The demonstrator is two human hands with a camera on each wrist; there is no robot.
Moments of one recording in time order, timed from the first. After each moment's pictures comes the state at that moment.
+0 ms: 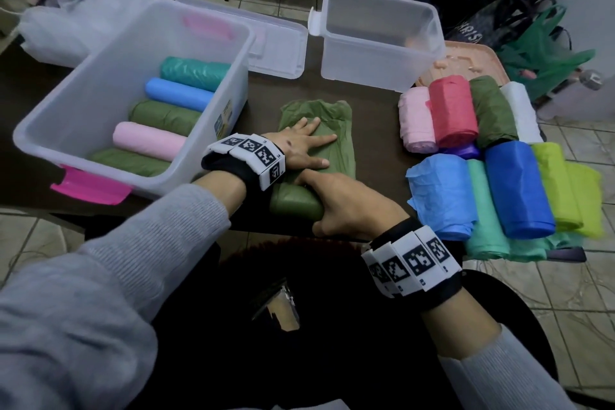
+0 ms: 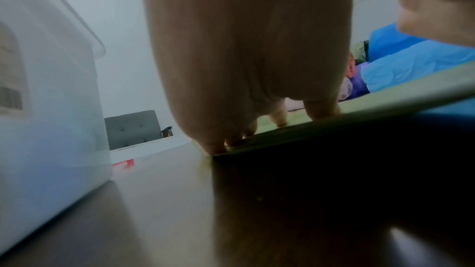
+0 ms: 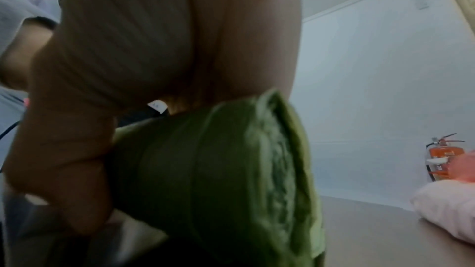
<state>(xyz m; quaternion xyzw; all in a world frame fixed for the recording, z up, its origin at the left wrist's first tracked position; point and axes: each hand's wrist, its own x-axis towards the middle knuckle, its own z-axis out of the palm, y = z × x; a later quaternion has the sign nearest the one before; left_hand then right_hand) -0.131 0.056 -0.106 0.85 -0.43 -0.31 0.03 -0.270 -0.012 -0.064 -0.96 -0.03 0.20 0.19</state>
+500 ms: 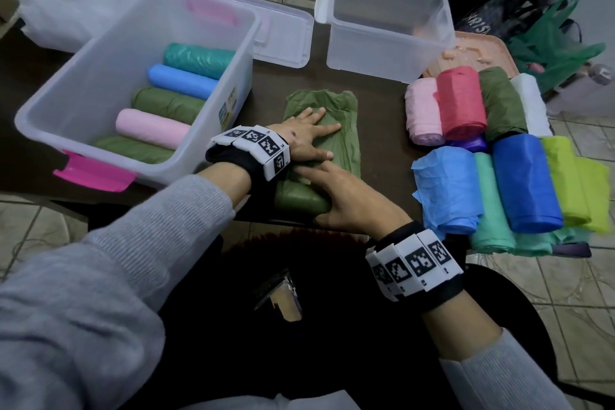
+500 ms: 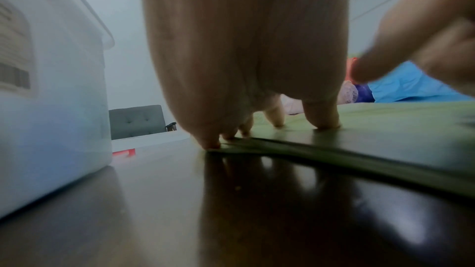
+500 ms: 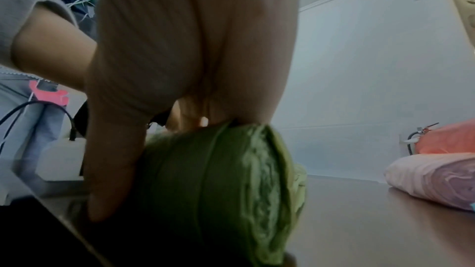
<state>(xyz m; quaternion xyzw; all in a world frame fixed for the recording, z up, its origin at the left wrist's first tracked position) -0.131 0.056 -0.108 0.86 -0.43 -0.28 0.04 -0.276 -0.018 -0.088 -0.95 -0.04 0.16 0.26</state>
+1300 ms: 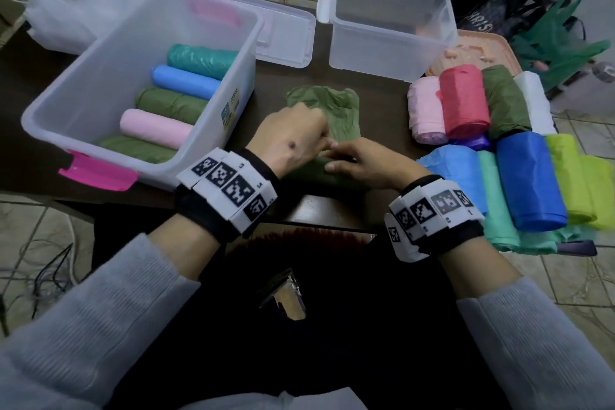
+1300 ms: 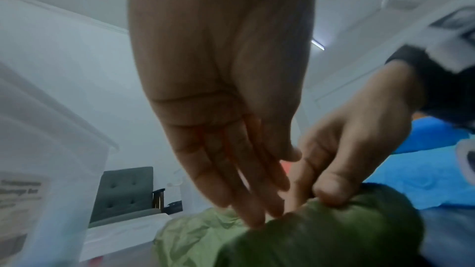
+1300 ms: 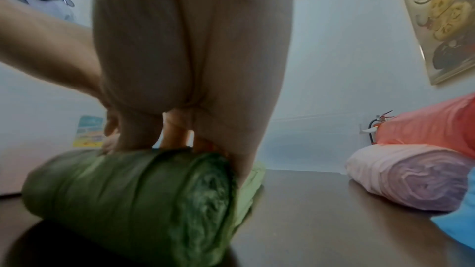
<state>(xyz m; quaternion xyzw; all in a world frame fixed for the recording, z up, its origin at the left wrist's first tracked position) -0.177 0.084 -0.049 0.91 -0.37 -0.13 0.15 -0.243 -0.056 -0.071 -0.94 0.01 0.21 0.27</state>
